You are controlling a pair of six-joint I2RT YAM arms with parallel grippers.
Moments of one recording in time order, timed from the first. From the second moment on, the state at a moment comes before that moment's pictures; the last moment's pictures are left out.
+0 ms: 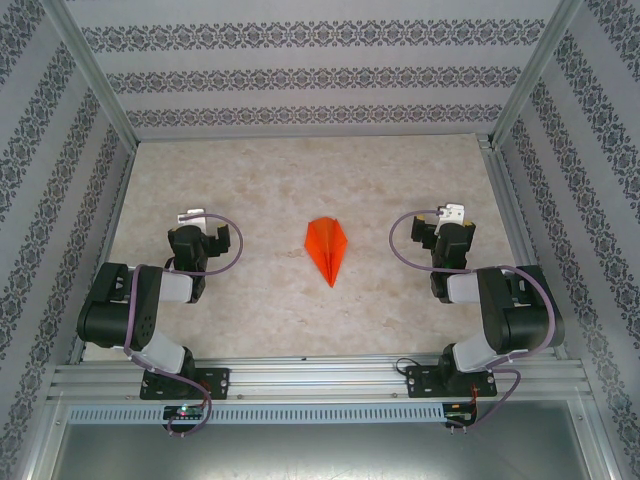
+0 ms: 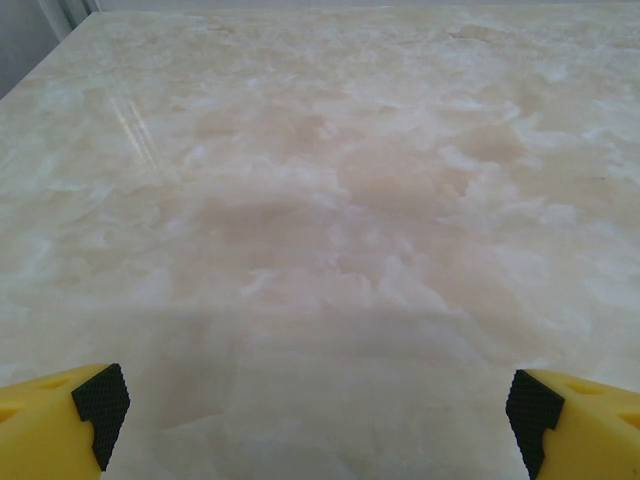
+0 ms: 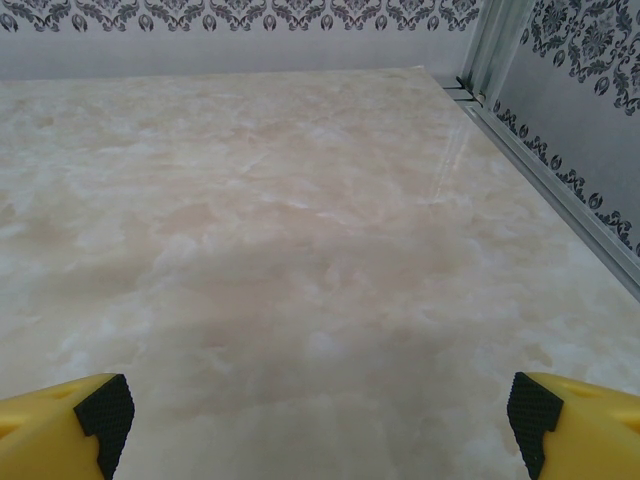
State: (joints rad) left arm -0.03 1.56 0.38 0.74 -0.21 -0.05; right arm 0.04 1.52 0.36 0.82 0.24 0.05
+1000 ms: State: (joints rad) left arm -0.03 1.56 0.38 0.74 -0.21 -0.05; right arm 0.03 1.52 0.37 0.80 0.07 0.04
